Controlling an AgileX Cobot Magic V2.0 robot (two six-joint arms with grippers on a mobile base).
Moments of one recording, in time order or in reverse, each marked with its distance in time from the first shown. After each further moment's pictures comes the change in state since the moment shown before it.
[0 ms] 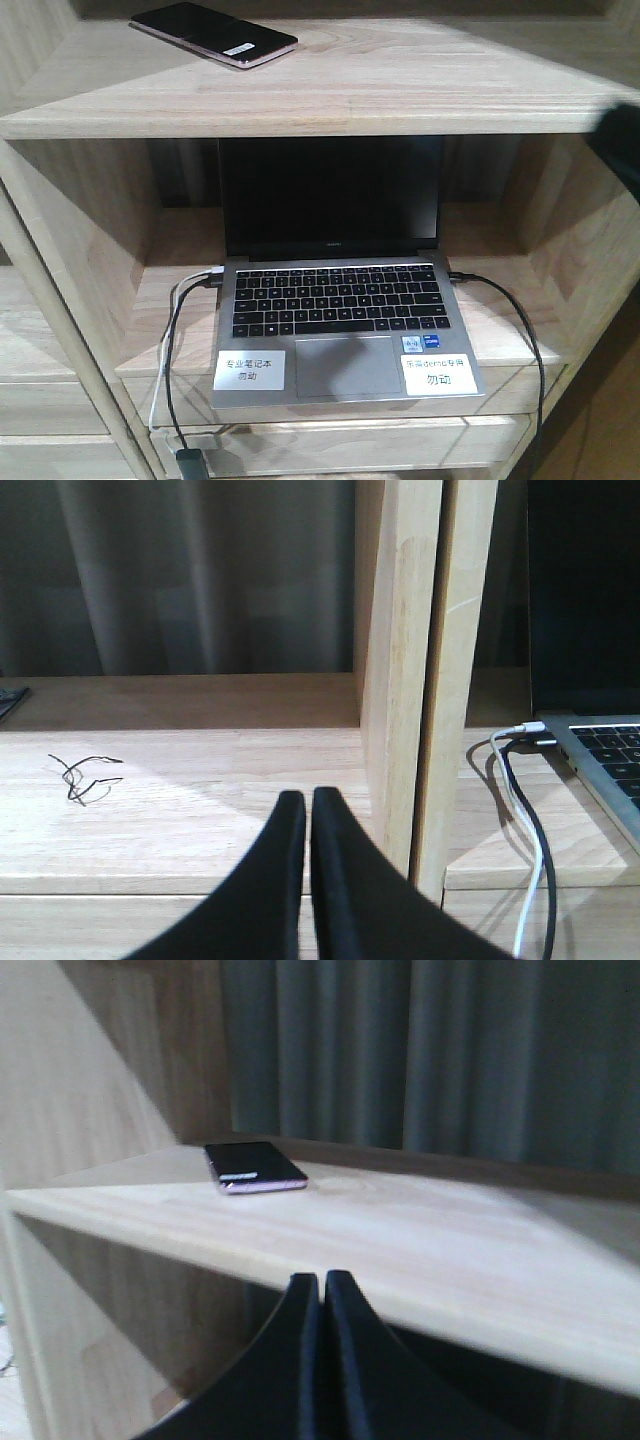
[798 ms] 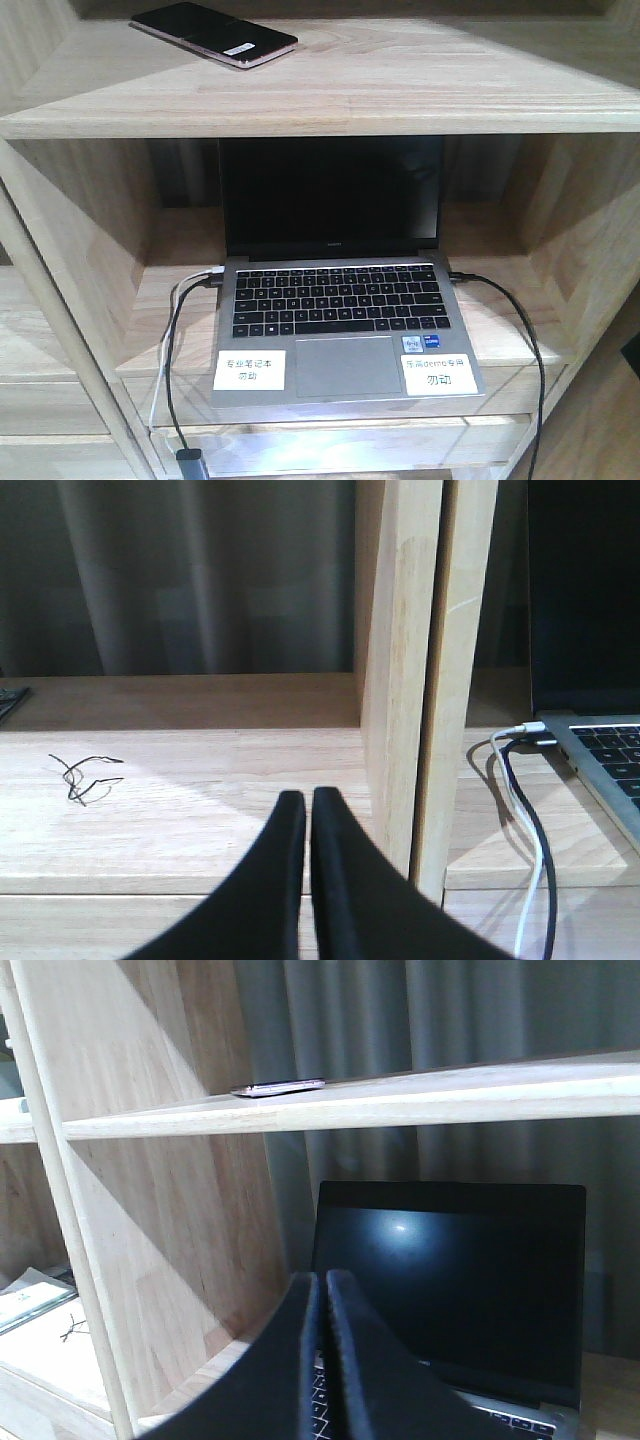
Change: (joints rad) left arm 0.000 0.000 0.000 0.000 0.000 0.000; right arm 0.000 -0.439 0.414 0.104 -0.004 0.019
